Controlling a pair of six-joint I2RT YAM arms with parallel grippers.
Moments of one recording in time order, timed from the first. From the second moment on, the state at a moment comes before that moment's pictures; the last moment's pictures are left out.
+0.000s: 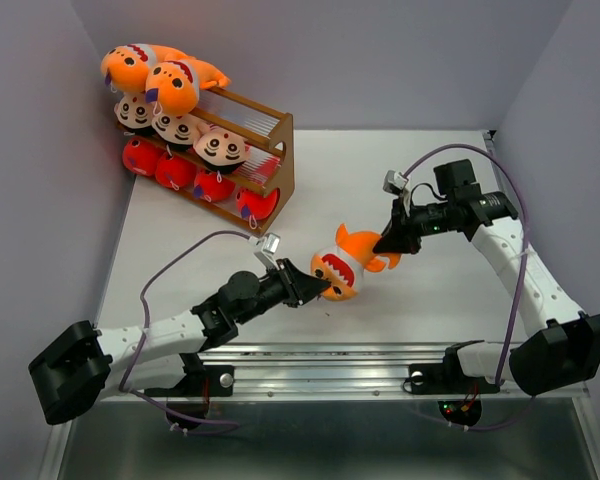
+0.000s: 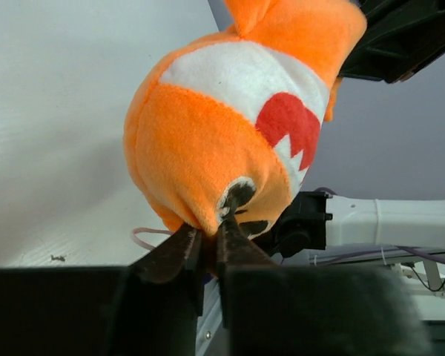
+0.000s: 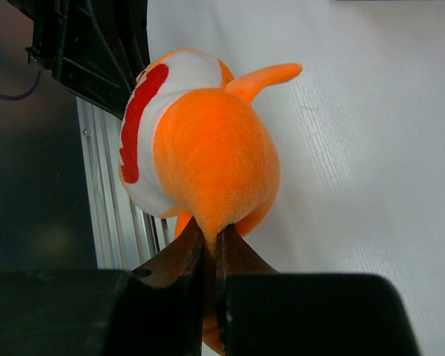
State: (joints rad) left arm -0.99 1.00 0.30 0.60 -0.01 -1.03; right arm 0.23 1.28 1.24 -0.95 -1.01 -0.59
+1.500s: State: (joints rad) left arm -0.29 1.15 1.42 -0.30 -0.13 -0.75; right arm 0.05 1.00 0.74 -0.45 -0.45 -0.19
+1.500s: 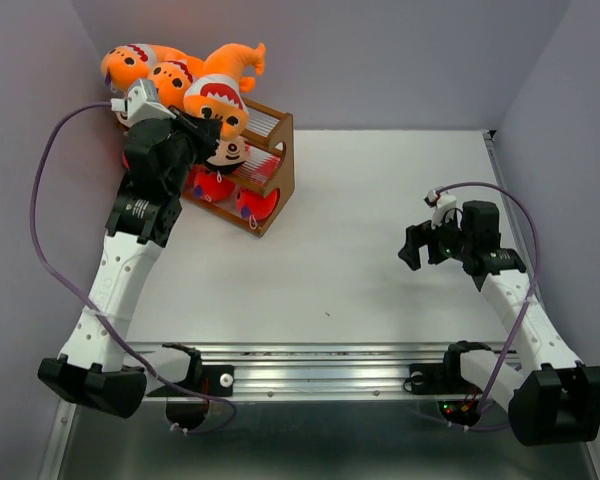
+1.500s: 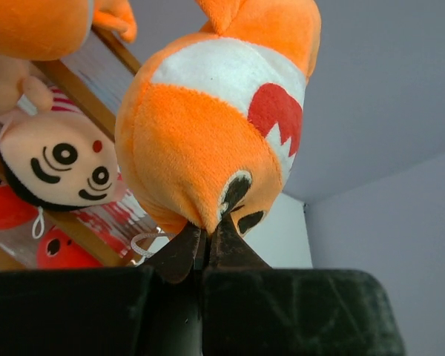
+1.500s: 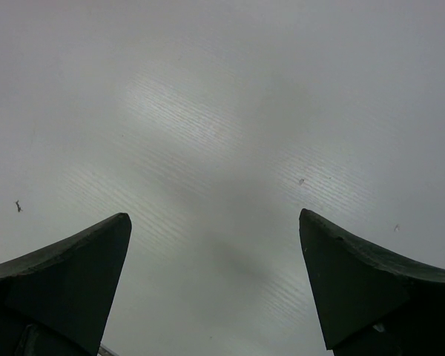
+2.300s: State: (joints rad) left arm -0.23 1.48 1.67 -0.52 -0.11 -0.75; right arm 0.05 0.98 0.74 -0.44 -0.46 -0.19
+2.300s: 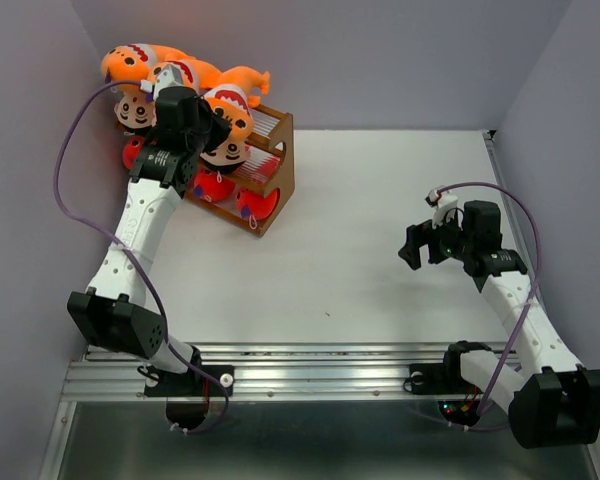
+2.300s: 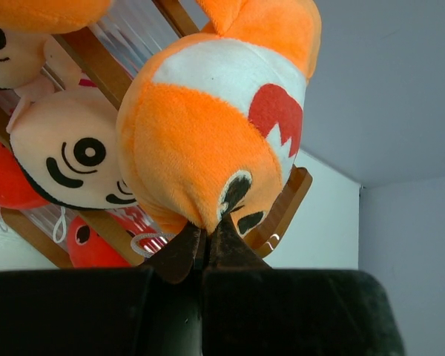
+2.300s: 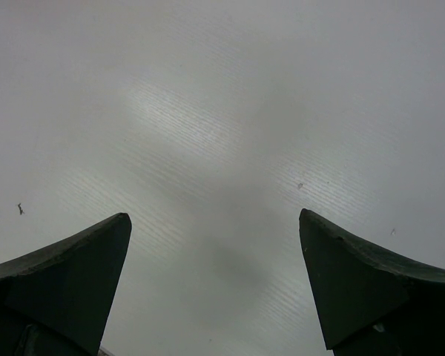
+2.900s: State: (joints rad) left arm -0.23 1.53 1.72 -0.52 -0.13 -0.74; right arm 0.05 0.98 0.74 -0.44 -0.46 -0.19
